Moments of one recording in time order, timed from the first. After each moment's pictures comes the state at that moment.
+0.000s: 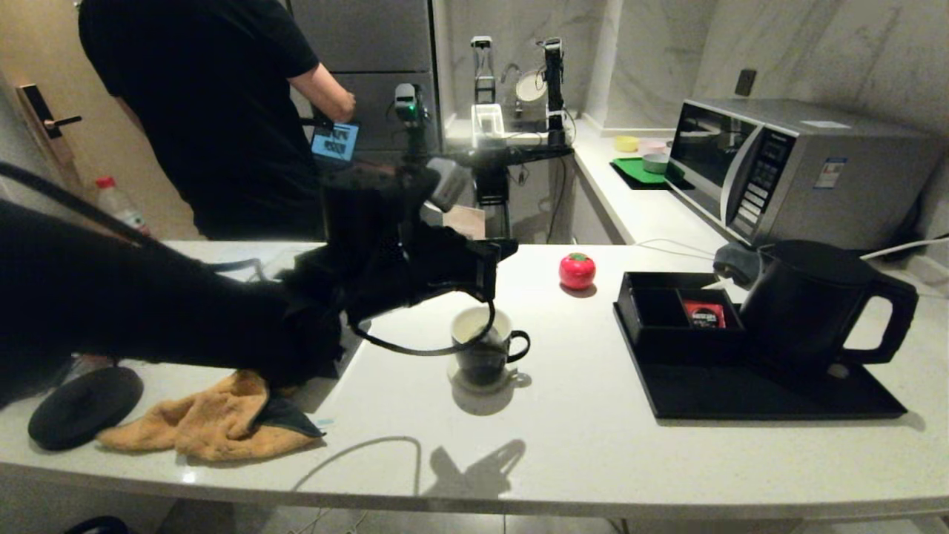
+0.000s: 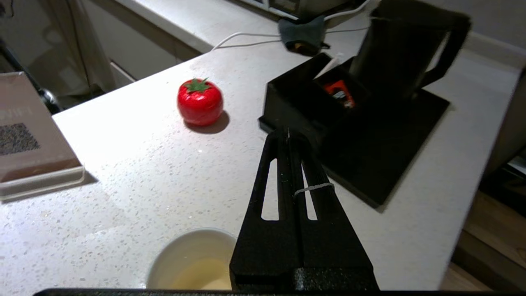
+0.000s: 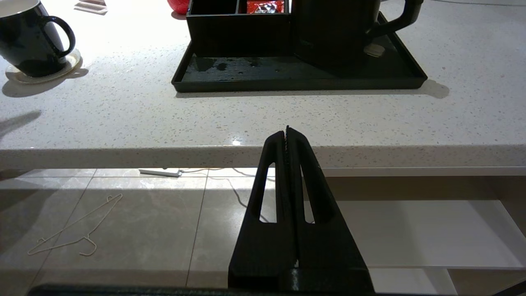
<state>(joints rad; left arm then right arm) -0.56 1.96 -1.12 -0.76 -0.33 -0.09 0.00 0.00 -0.05 0.12 -0.02 0.04</state>
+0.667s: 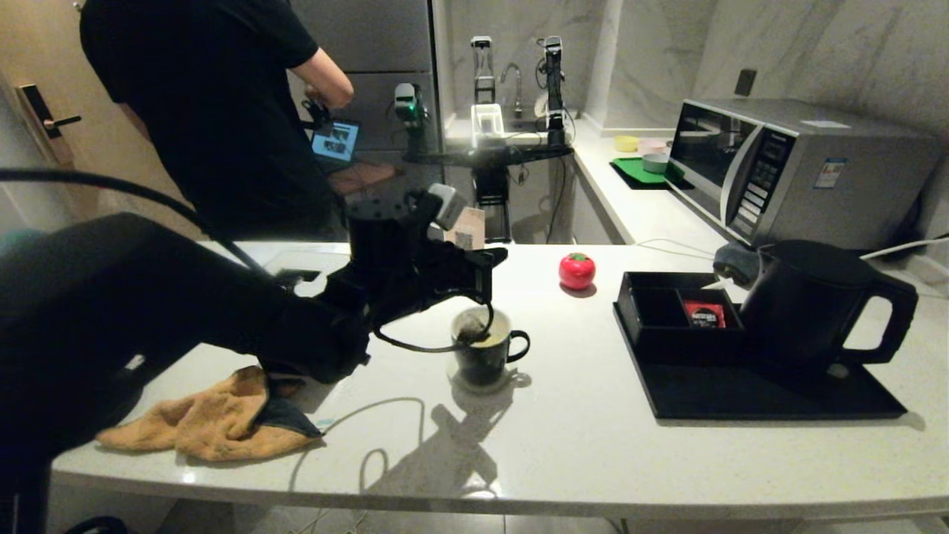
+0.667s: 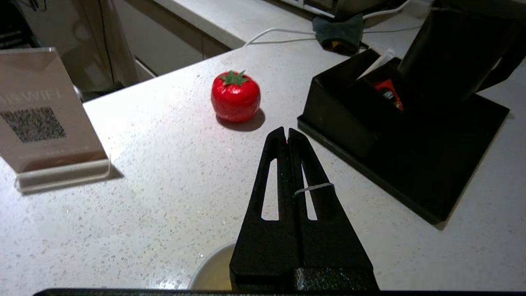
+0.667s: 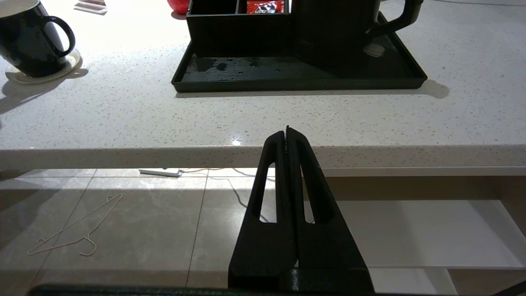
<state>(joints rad) -0.51 2.12 -1.17 -0.89 -0.31 -0.10 0.00 0.00 -0.05 0.12 -0.02 0.04</state>
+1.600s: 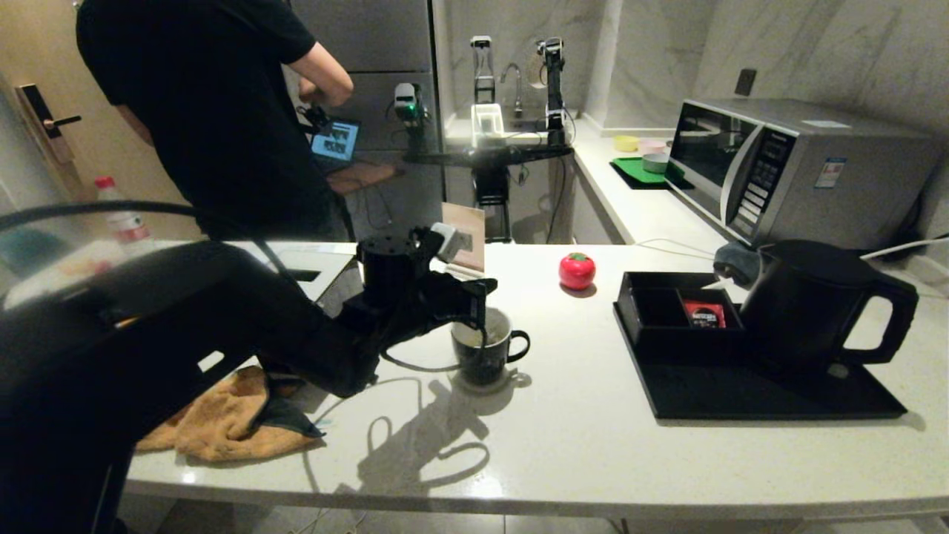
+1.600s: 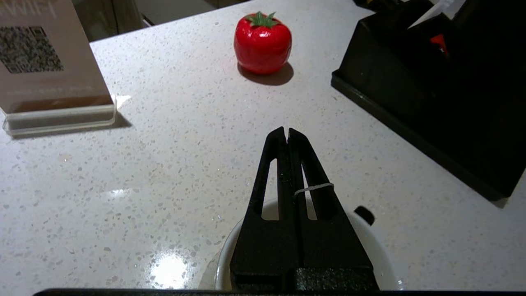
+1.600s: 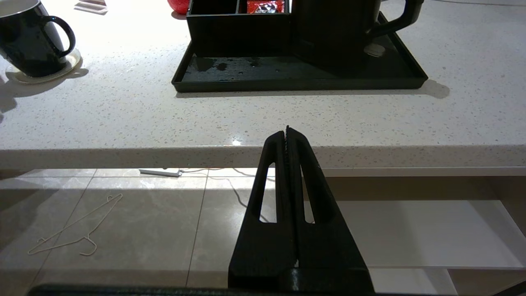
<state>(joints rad) -0.48 2.25 -1.16 -0.95 -0.31 -0.10 0.00 0.00 -0.05 0.12 -0.02 0.04</state>
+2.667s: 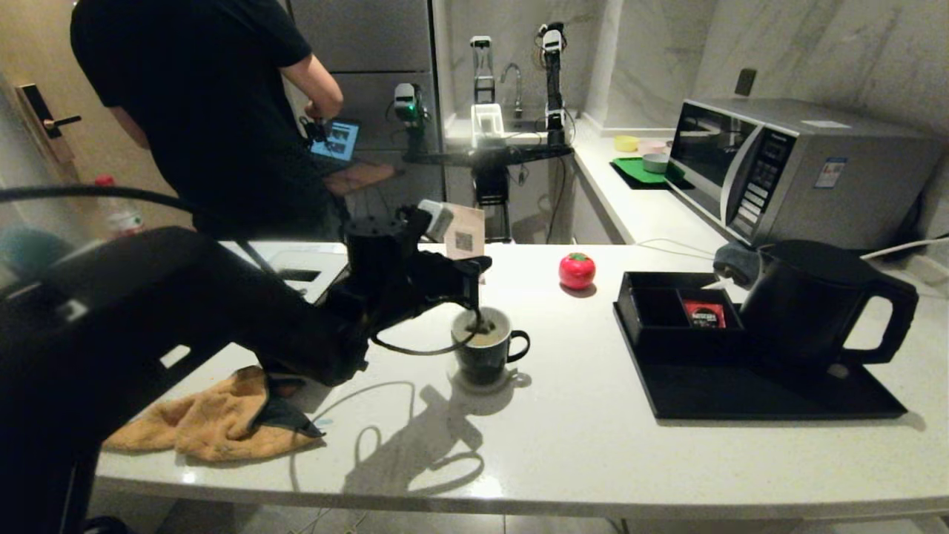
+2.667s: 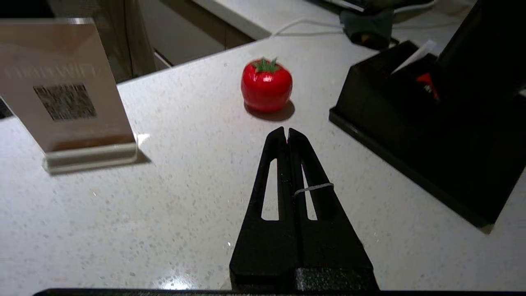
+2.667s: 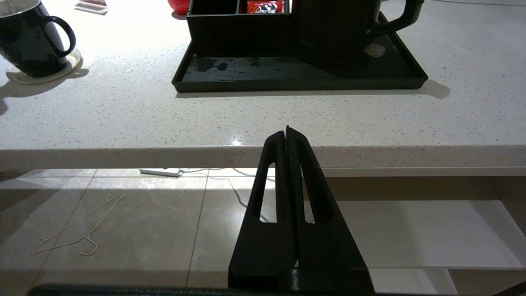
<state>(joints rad) -0.46 2.19 -1.16 -0.96 -0.31 -0.10 0.00 0.00 -0.05 0.12 -0.02 0.04</state>
